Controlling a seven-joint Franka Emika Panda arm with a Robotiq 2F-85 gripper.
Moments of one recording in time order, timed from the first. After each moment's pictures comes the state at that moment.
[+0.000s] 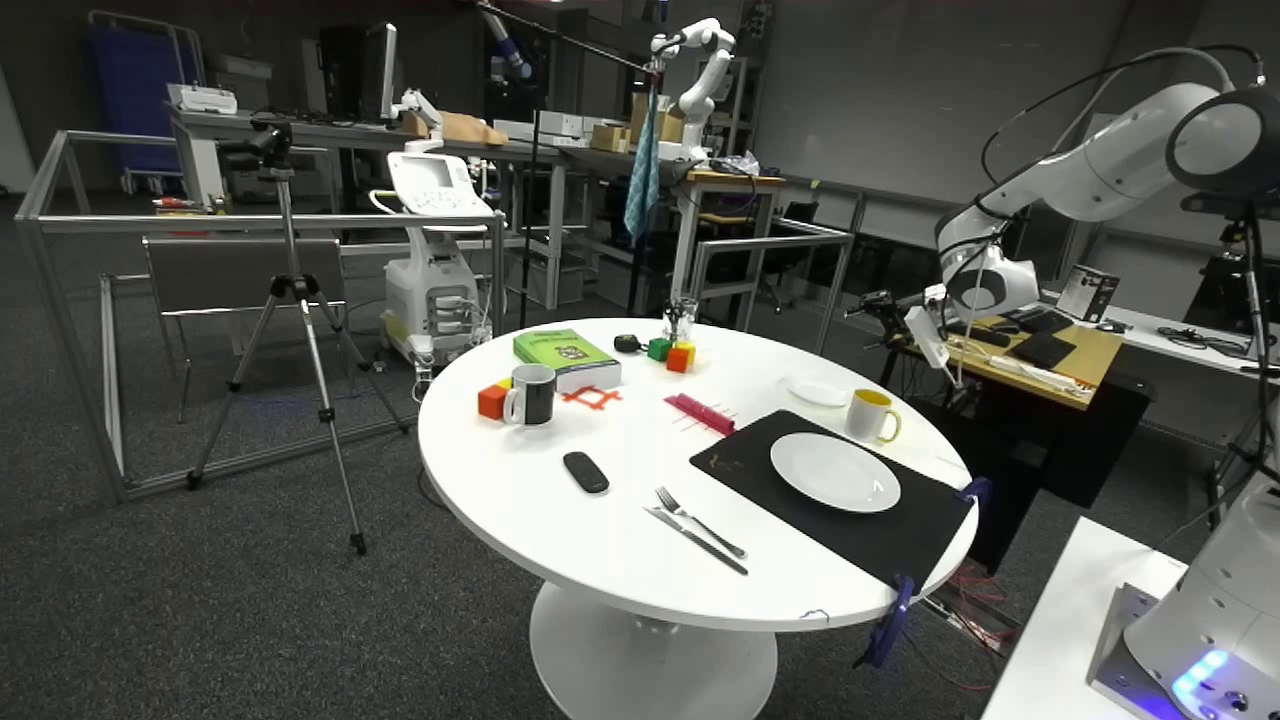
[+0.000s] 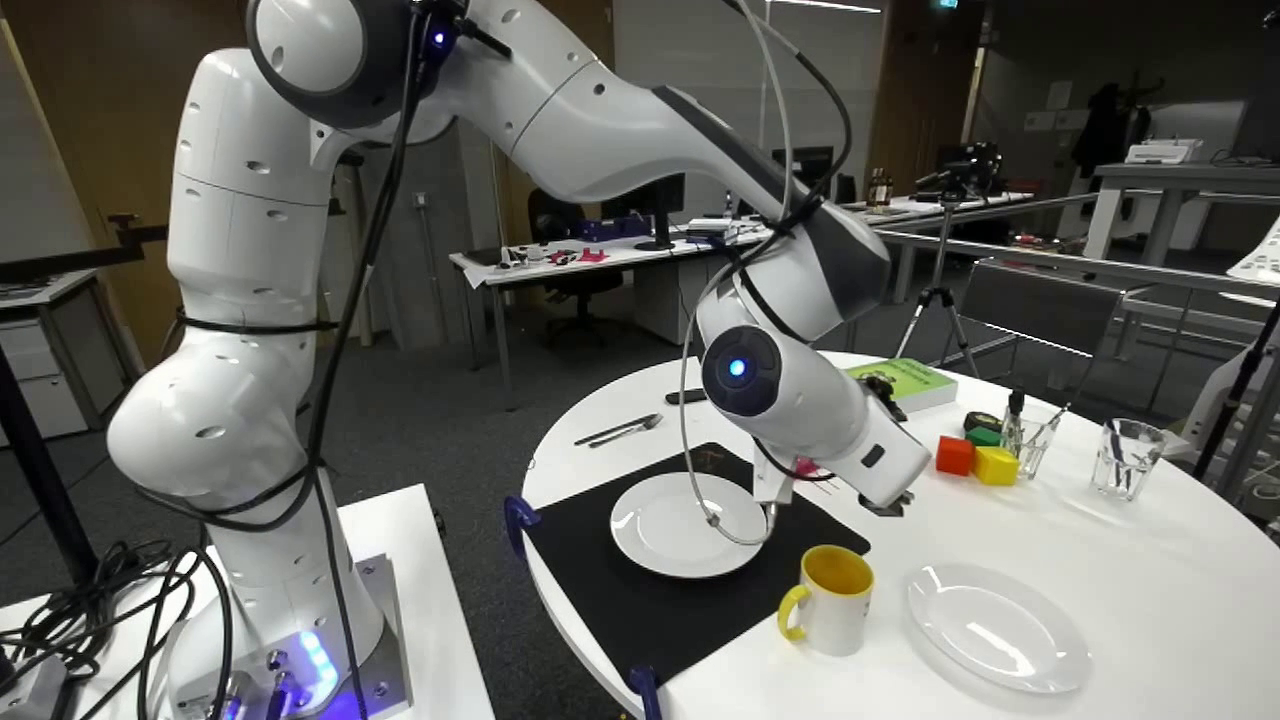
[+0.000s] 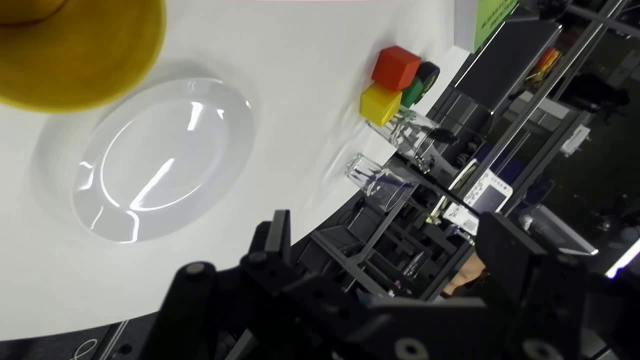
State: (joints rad) arm -0.18 0.34 -0.28 -2.07 1.88 2.61 -1.15
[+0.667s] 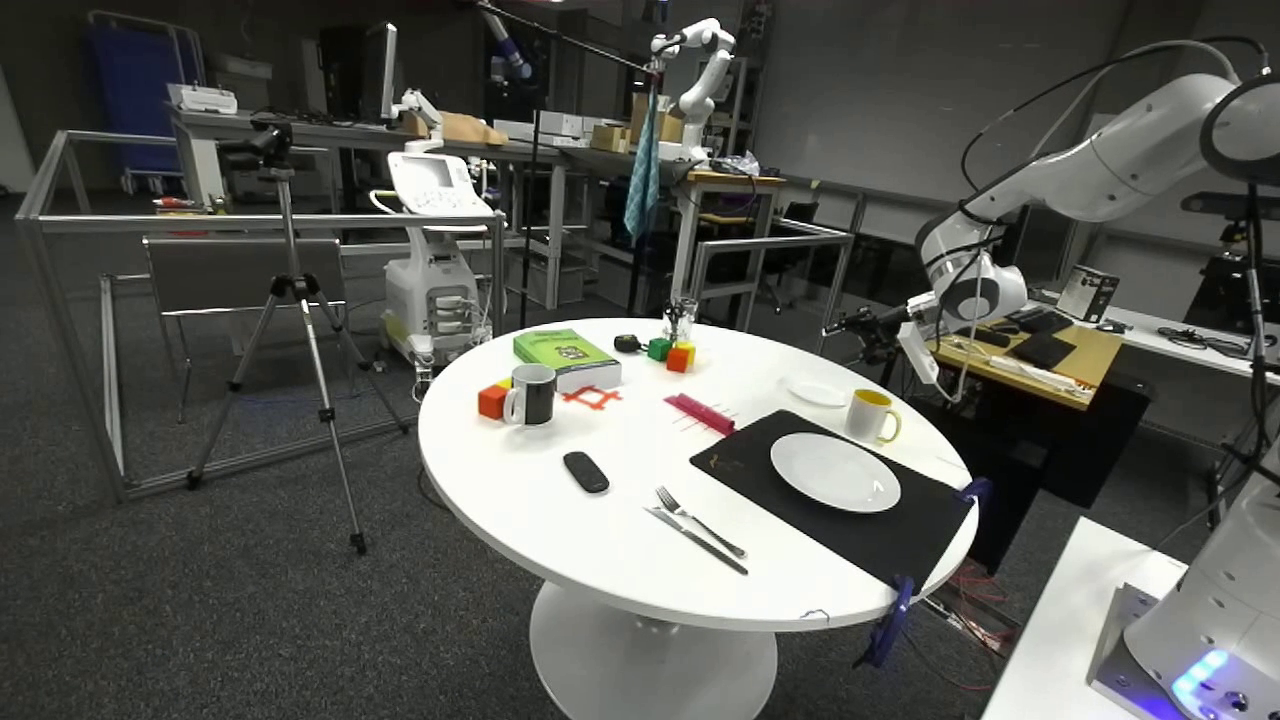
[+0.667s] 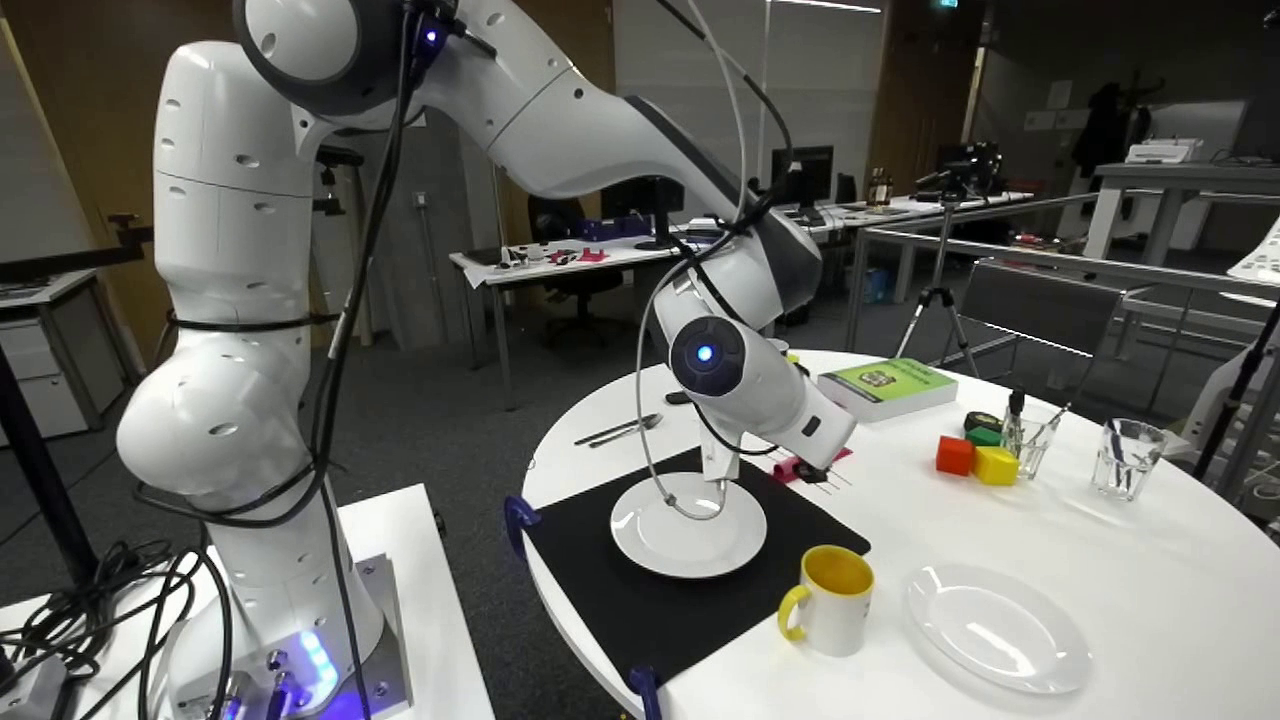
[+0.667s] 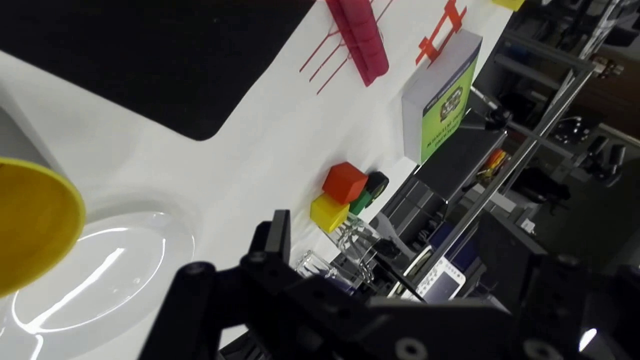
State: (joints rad) arm -0.12 0.27 -0.21 -2.20 1.81 2.57 -1.19
